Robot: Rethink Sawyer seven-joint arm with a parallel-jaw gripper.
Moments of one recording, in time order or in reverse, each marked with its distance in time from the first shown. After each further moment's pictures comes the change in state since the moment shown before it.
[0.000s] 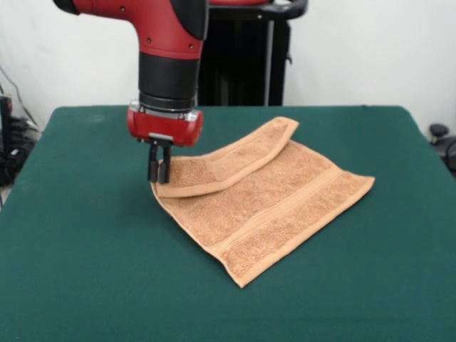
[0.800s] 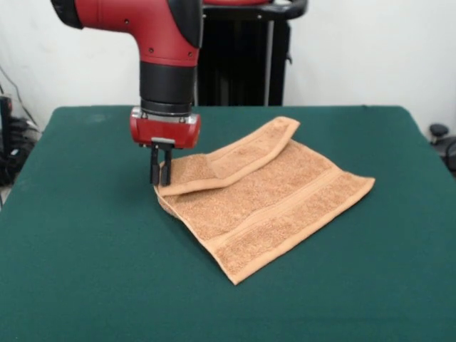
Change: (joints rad) arm -0.032 0.052 -0.008 0.032 -0.138 -0.138 0.000
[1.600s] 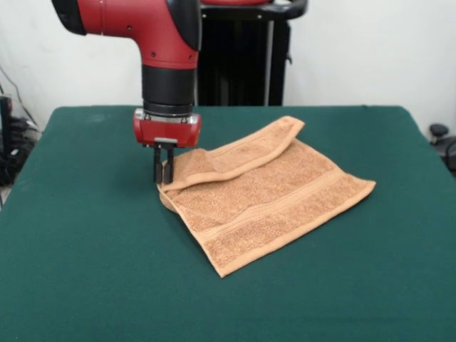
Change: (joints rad) arm -0.009 0.023 -0.004 0.013 -0.049 -0.016 0.000
